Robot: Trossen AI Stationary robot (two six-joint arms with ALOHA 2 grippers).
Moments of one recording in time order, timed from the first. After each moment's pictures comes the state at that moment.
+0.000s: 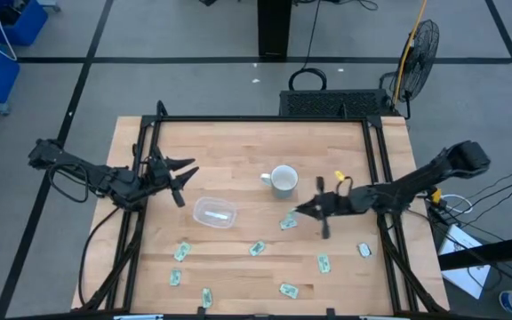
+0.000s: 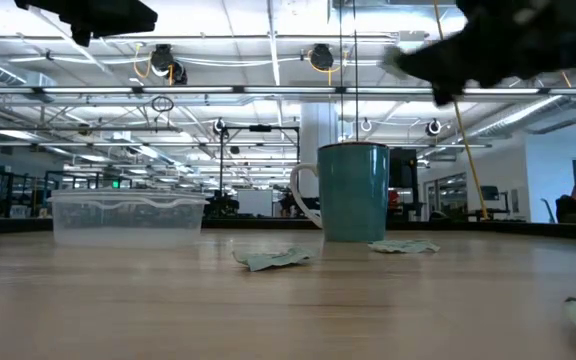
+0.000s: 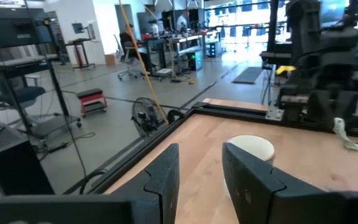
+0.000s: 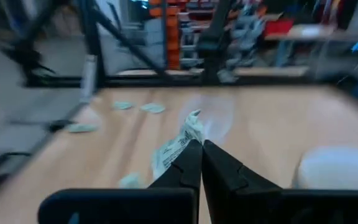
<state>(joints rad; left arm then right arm) -0.38 0.63 0.50 0.06 -0.87 -0.01 0.31 1.19 0.34 0.72 0.26 0.01</state>
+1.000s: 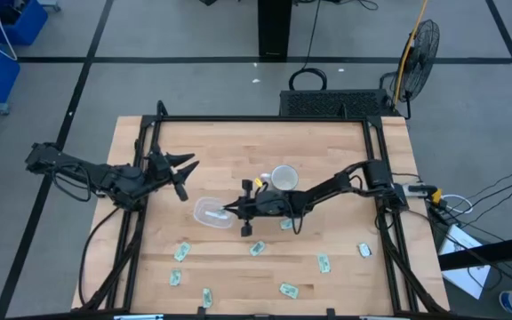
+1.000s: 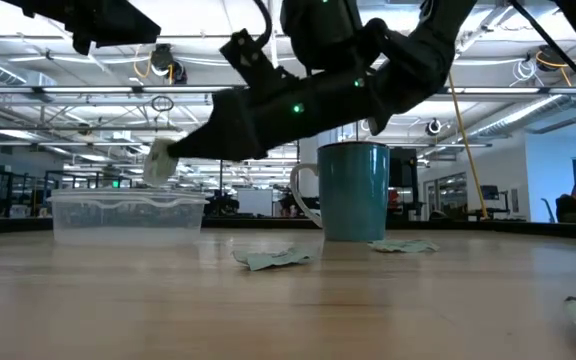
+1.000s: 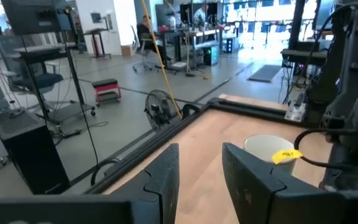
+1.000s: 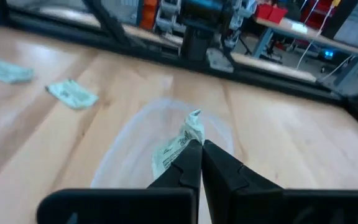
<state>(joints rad) -0.31 0.63 0.50 0.01 -0.86 -0.08 0.12 2.14 1.16 0.71 0.18 -0.20</state>
